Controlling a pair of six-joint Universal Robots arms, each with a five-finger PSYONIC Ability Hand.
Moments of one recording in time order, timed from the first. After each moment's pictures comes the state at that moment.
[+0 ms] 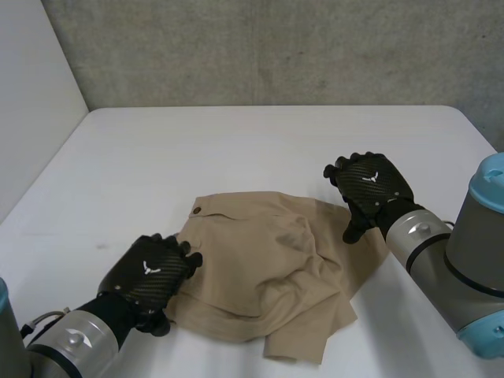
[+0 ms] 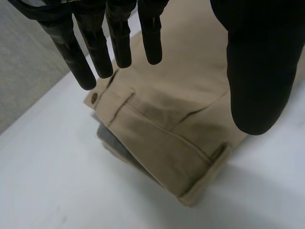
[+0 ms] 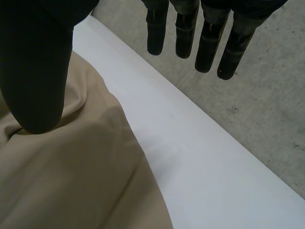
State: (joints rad) left arm 4.27 -1.54 -2.14 3.25 -1.39 3.63; right arm 1.98 -1.29 1.71 -0.20 1.42 2.76; left_hand 0.39 0.39 0.39 0.39 0.22; right_hand 0.28 0.33 0.31 0.31 0.13
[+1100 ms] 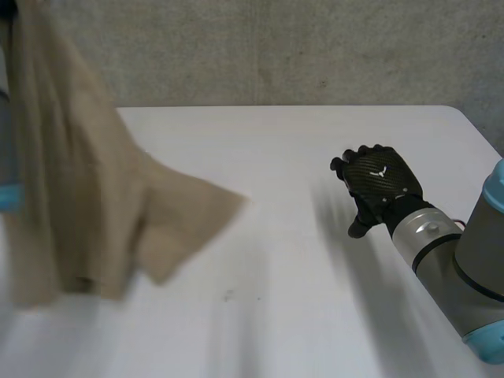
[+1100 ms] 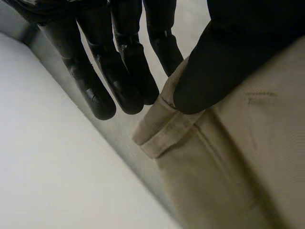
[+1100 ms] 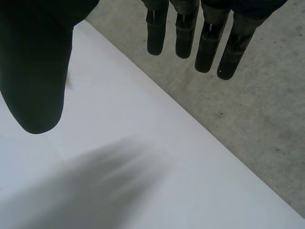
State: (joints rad) left arm 4.42 -1.57 -1.50 3.81 -1.70 3.70; right arm 1.98 -1.34 1.74 -0.23 1.44 2.75; left_hand 1.13 1.19 1.19 1.20 0.96; right_hand 0.28 0.33 0.31 0.31 0.13
